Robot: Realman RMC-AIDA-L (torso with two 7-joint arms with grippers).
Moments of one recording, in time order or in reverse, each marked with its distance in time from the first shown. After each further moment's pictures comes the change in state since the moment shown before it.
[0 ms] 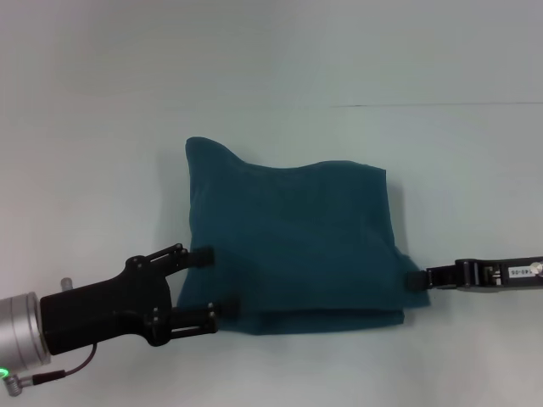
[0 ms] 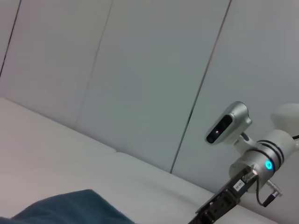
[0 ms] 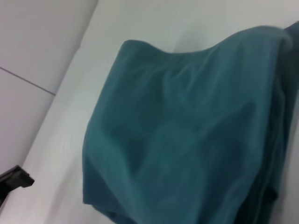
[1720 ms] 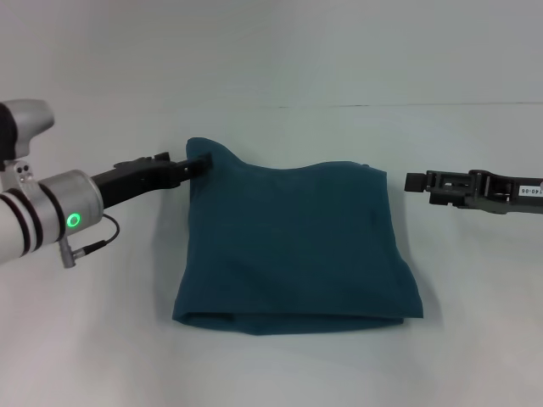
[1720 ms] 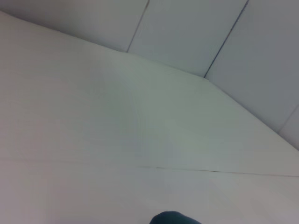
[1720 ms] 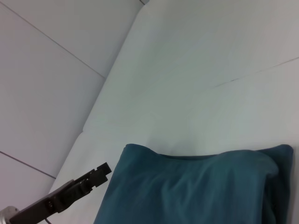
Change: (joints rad) left arm -0.231 -0.011 0.128 -0.047 -0.093 -0.817 -0.439; right arm 0.067 -0.004 0.178 -0.011 0.027 0.071 0.006
